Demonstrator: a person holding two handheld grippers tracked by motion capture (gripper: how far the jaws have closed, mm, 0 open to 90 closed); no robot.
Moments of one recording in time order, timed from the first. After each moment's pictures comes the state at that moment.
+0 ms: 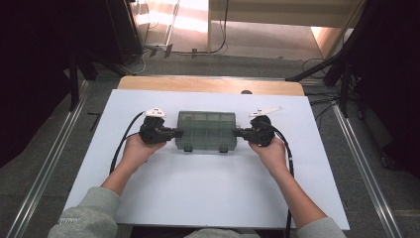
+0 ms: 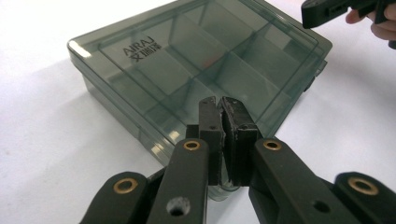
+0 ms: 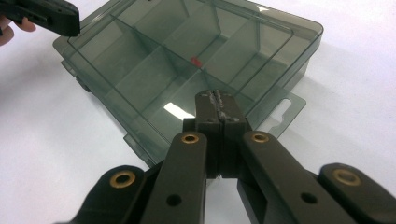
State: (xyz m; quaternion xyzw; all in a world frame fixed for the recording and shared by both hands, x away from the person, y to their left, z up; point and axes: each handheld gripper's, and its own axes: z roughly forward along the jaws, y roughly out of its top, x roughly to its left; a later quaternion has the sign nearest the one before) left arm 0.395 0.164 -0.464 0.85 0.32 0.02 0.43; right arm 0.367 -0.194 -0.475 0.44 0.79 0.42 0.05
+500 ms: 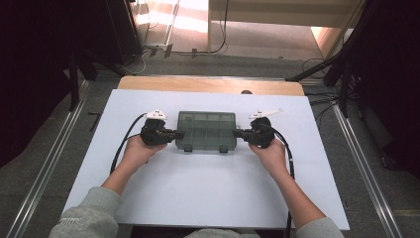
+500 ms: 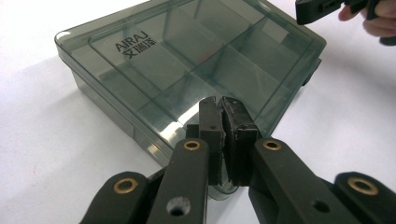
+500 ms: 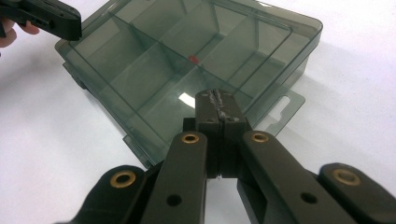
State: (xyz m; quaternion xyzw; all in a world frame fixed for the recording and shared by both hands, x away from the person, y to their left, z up) left arm 0.397 0.165 -0.471 0.84 0.31 0.01 0.44; right arm 0.365 -0.195 -0.481 0.44 0.79 0.43 0.05
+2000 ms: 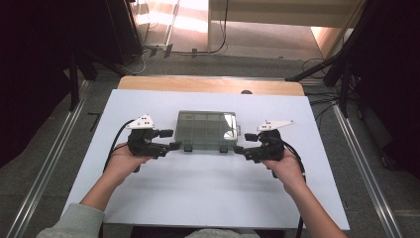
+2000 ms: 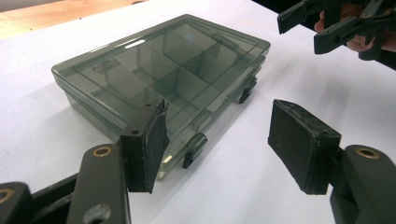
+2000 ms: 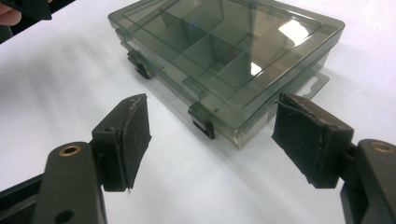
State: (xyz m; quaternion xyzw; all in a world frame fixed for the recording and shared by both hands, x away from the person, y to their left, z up) left arm 0.343 0.185 -0.438 0.83 0.28 0.04 0.49; right arm 0.309 -0.203 -0.458 0.41 0.79 0.45 0.07
